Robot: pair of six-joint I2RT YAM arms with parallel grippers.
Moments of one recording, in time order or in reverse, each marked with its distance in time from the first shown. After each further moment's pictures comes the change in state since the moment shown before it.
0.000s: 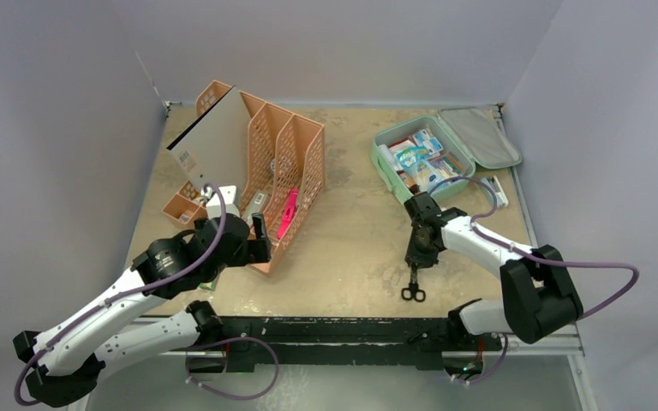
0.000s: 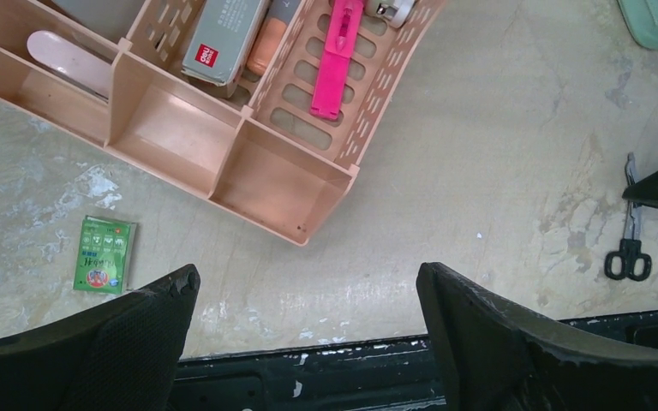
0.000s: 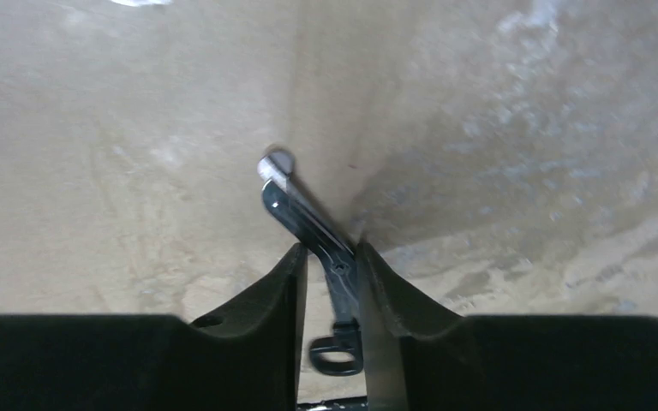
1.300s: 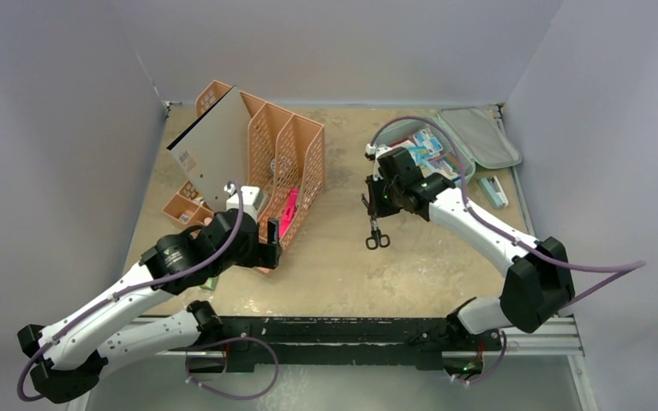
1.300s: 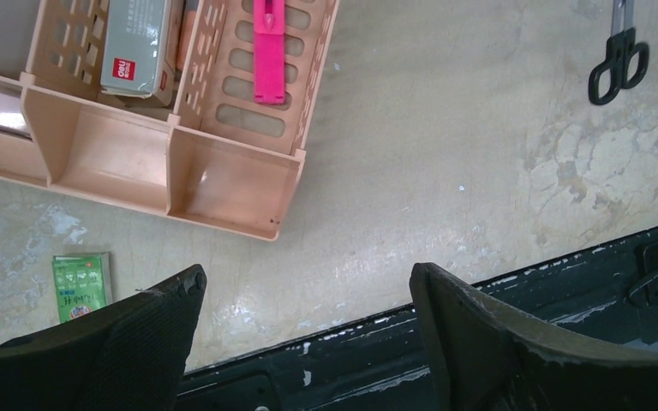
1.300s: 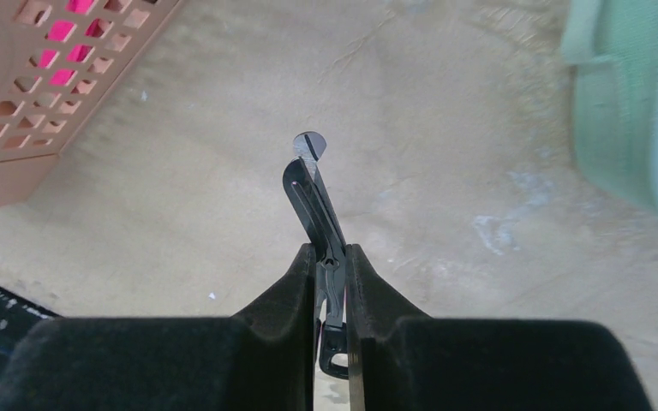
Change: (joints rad) left arm 0.000 0.048 0.002 0.081 0.151 0.181; right arm 0.160 0.071 0.403 0.154 -0.191 -0.448
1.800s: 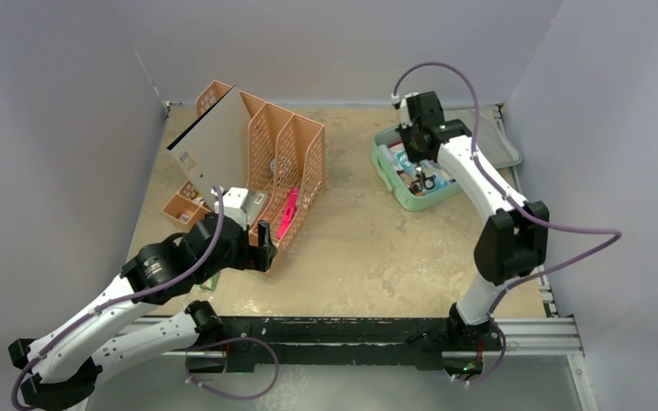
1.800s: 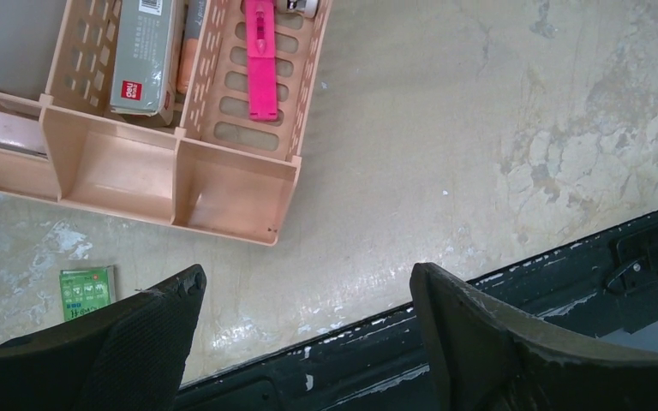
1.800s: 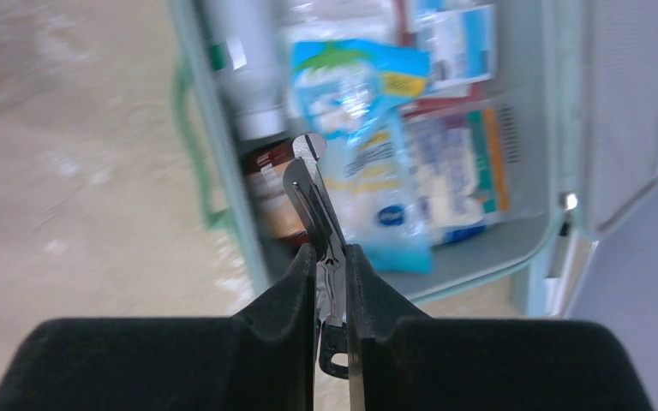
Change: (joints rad) left arm 0.000 -0.101 0.000 -0.001 0.007 0.048; right arm -0.232 0.258 0.454 -0.167 0.262 -0.386
